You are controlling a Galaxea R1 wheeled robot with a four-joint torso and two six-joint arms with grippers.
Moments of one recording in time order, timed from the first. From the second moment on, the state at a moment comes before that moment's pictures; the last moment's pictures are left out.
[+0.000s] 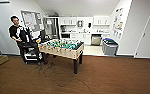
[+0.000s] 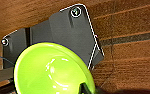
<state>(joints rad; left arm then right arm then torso) 1.51 2.71 -2.45 0.31 -0.06 -0.27 -1.62 2.67 -2.32 0.34 0.21 -0.16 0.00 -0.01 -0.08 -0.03</state>
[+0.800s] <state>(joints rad) 1.51 2.72 -2.45 0.32 -0.06 -0.27 -1.62 2.67 -2.32 0.34 0.21 -0.16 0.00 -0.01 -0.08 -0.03</state>
